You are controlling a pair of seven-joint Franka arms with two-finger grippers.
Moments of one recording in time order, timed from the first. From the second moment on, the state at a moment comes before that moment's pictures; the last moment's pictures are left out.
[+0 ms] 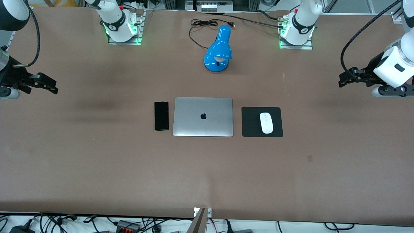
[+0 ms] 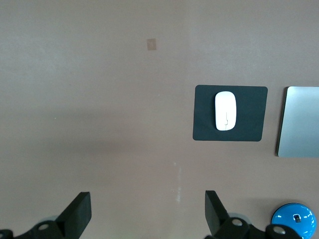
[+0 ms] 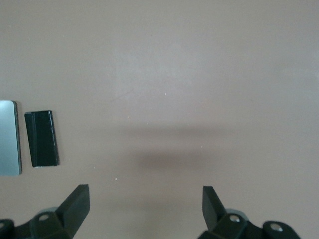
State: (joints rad) left arm -0.06 0.04 0.02 -1.61 -0.02 1.56 -0.07; right arm 0.01 0.01 -0.06 -1.74 -0.02 1.76 -0.05
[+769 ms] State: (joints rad) left arm -0.06 0.04 0.02 -1.61 -0.02 1.55 -0.07; right arm -0.02 0.00 -0.01 -1.74 -0.02 1.76 -0.05
